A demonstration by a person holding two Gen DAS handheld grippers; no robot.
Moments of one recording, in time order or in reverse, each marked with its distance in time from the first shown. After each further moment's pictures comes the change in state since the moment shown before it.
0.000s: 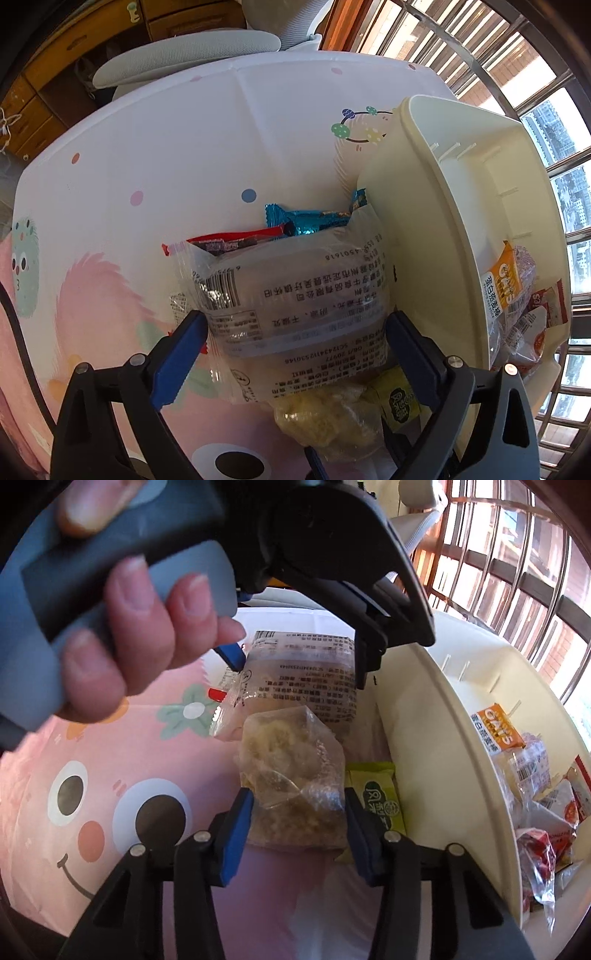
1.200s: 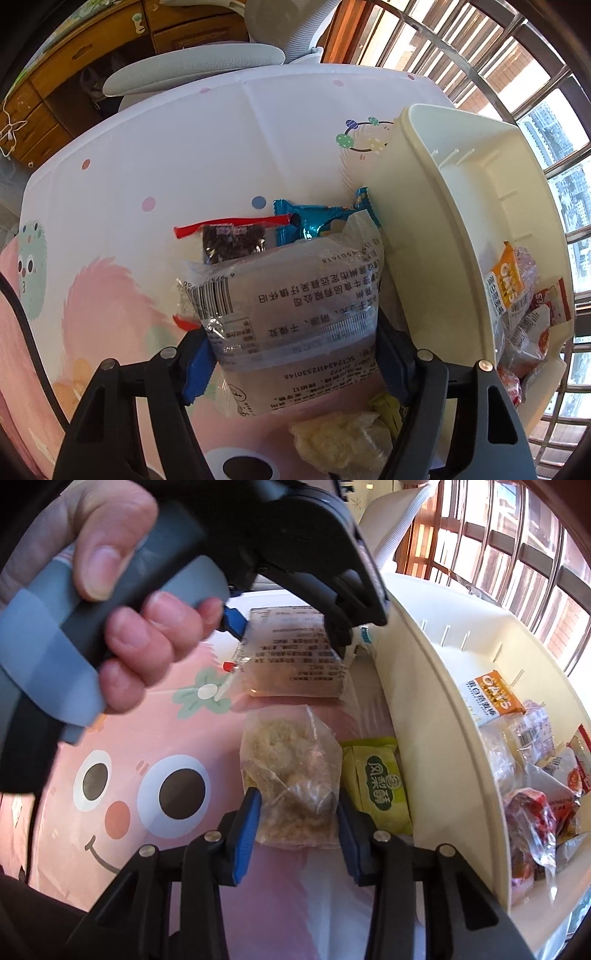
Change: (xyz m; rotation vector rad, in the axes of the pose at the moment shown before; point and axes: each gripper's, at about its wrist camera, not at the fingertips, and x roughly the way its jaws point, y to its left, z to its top) left arm -0.013 0.007 -0.009 0.005 -0.052 -0.010; right arm -0.004 -0.023 0.007 0.050 0.084 0.056
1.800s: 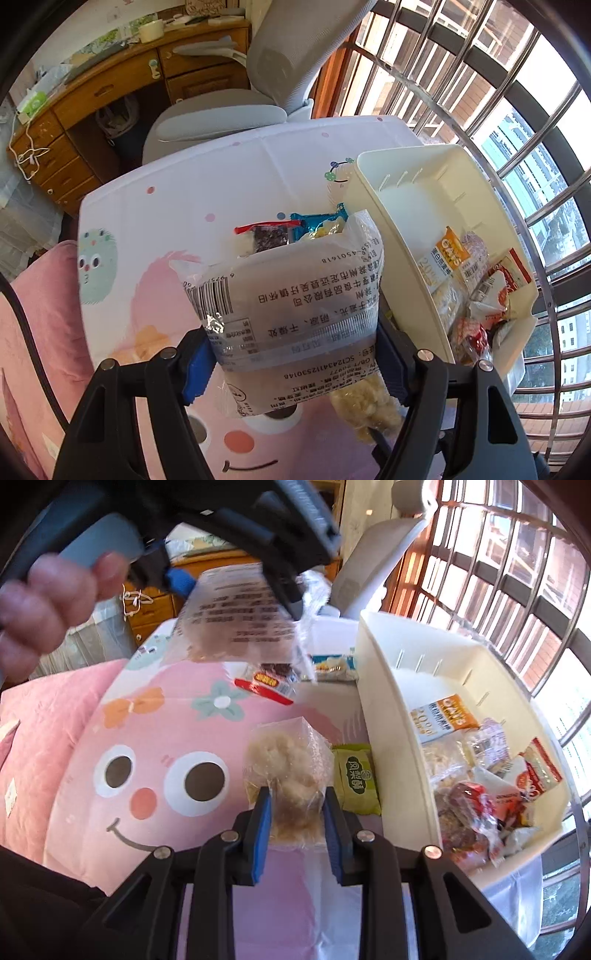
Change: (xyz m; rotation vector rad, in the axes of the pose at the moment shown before) left arm -0.122 0.014 -0.058 0.053 -0.153 0.018; right arm -0.063 0.022 -0.013 -0.033 -0.067 -0.074
